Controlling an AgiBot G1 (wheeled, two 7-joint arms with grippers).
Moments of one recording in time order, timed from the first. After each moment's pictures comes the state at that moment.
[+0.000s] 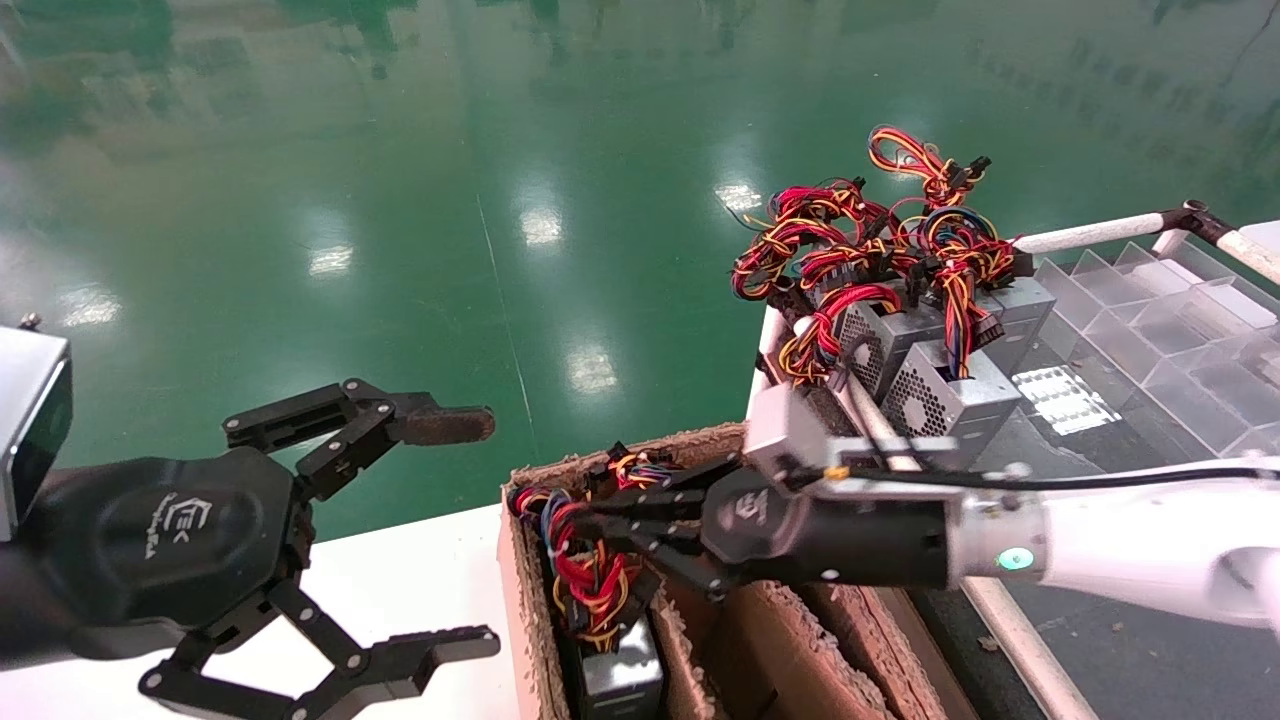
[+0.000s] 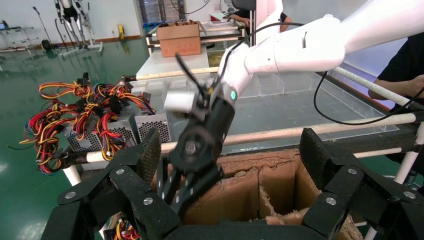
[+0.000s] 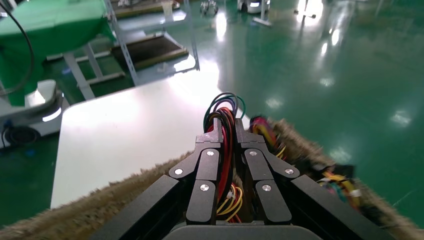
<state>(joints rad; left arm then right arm) -1.08 0.61 0.29 -1.28 0.72 1.49 -0.18 1.39 -1.12 -0.53 0.45 -1.08 -1.55 -0.16</state>
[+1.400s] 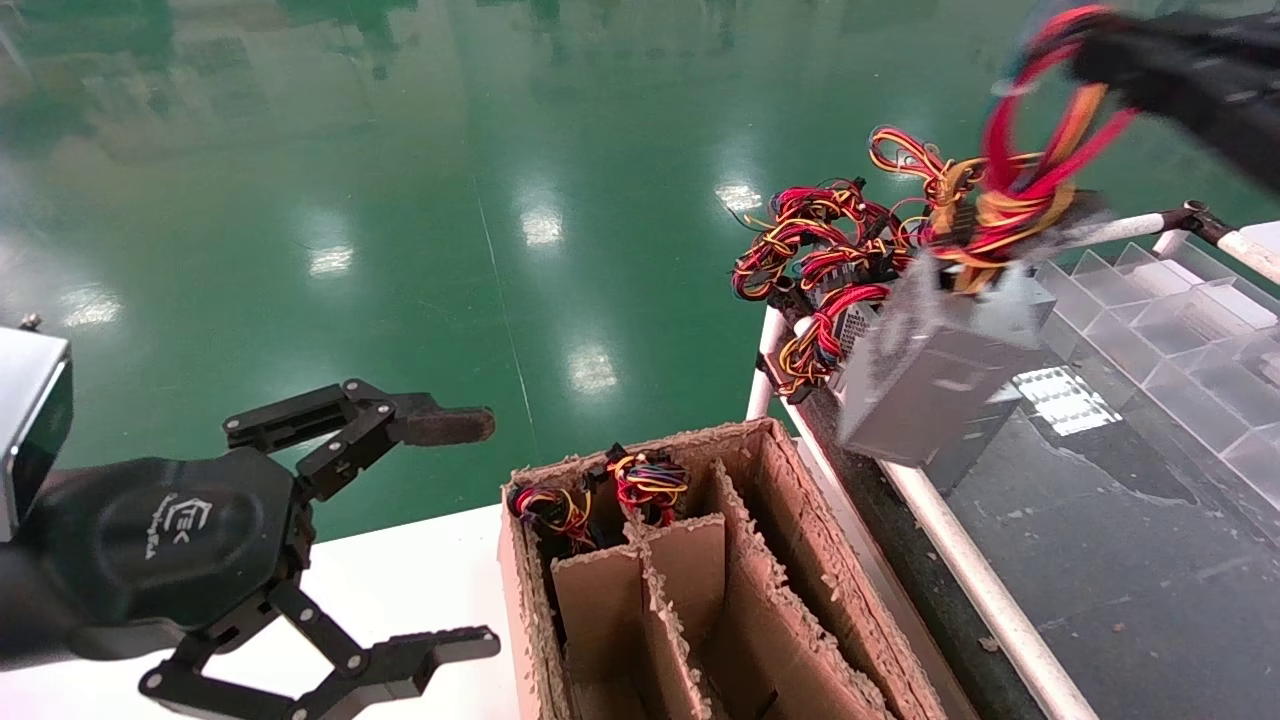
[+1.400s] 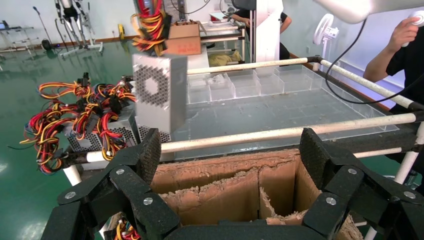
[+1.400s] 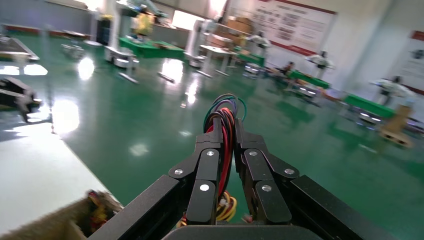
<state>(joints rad) -1.08 0.61 0.29 -1.28 0.72 1.49 -0.18 1.40 -0.52 -0.22 0.89 -0.81 -1.43 0.11</state>
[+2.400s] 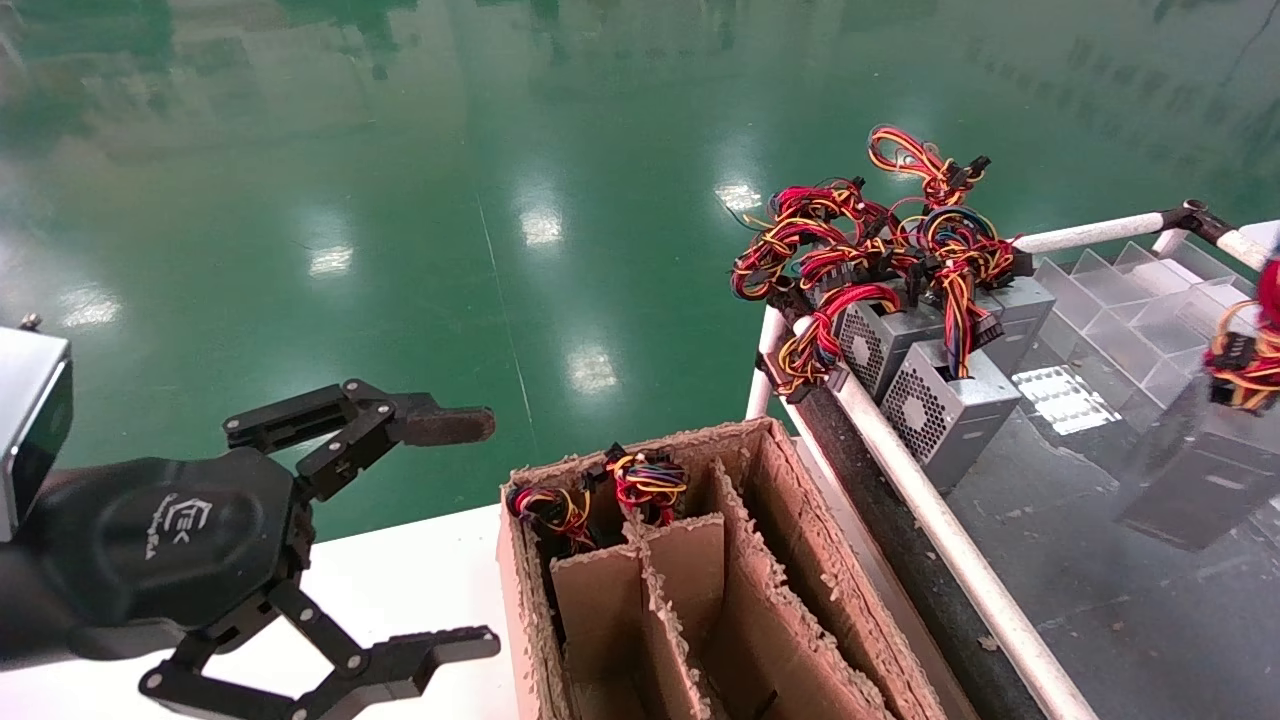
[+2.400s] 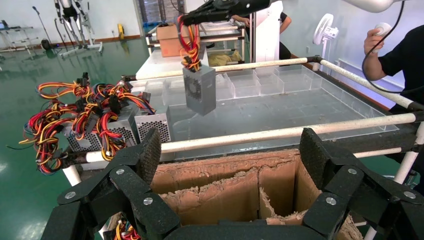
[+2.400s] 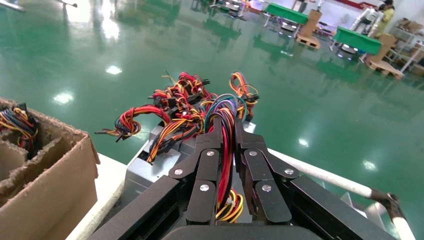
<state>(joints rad) -1.08 0.61 0.29 -1.28 0.72 1.49 -0.18 1.32 -0.35 -0.21 0.60 -0.92 -1.41 -0.06</state>
